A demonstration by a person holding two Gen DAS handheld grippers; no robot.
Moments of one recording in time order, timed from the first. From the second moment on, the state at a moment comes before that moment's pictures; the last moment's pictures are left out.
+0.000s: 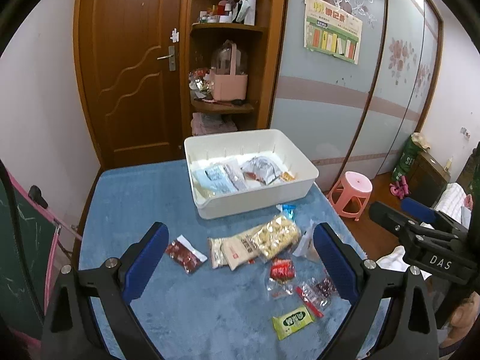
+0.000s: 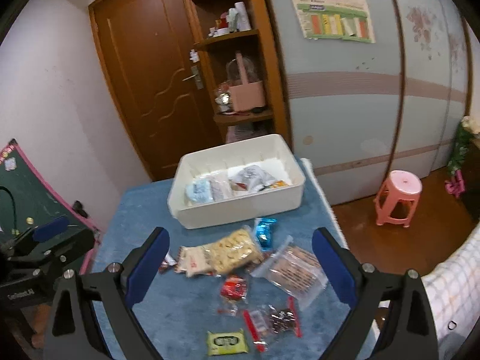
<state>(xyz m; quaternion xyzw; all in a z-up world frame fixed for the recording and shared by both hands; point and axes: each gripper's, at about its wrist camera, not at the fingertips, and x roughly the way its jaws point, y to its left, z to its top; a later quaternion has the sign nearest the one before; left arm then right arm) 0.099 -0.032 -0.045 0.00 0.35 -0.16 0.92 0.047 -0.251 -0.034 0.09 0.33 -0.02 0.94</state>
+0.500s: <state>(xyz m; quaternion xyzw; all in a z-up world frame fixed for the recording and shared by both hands) 0.094 -0.059 -0.139 0.05 0.41 -0.15 0.90 0.019 -0.264 -0.102 0.08 0.39 -0.04 0.91</state>
